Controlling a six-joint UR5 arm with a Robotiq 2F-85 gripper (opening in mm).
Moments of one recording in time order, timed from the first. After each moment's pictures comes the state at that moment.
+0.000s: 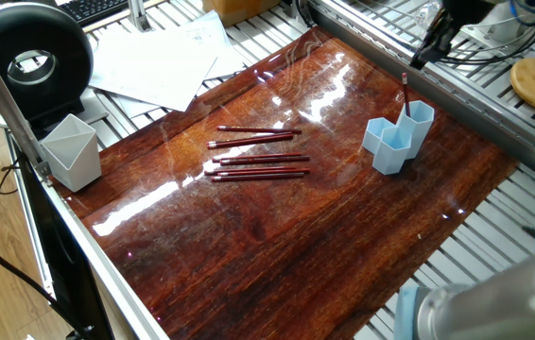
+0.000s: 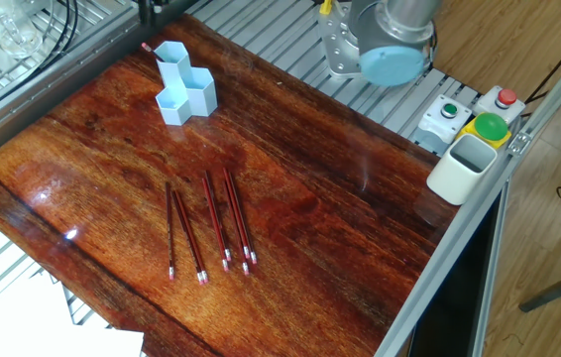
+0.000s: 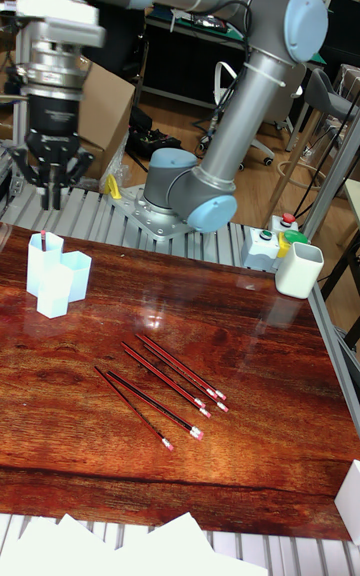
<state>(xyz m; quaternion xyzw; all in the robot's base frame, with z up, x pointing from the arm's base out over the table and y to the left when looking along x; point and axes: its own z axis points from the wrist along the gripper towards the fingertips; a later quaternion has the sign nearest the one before) 0.423 -0.188 0.207 -0.24 0.97 0.00 0.09</state>
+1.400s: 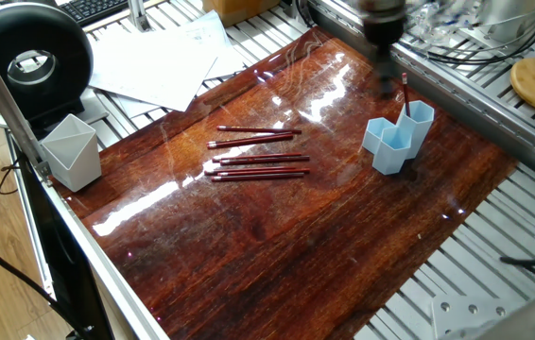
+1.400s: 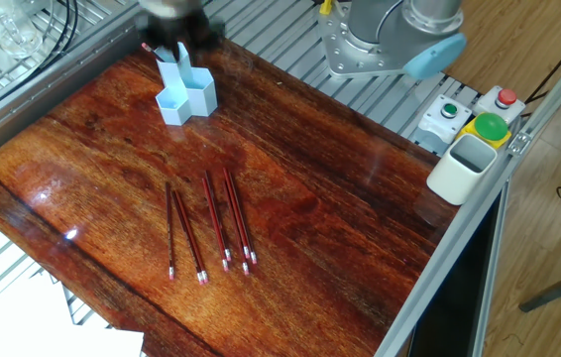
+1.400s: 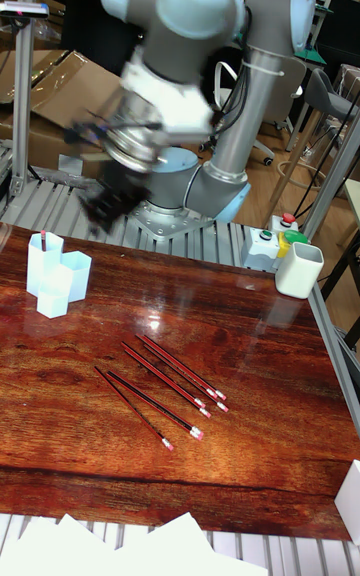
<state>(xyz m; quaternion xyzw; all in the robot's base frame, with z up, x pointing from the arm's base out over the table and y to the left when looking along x) 0.402 -0.171 0.192 -0.34 0.93 -0.08 -0.12</state>
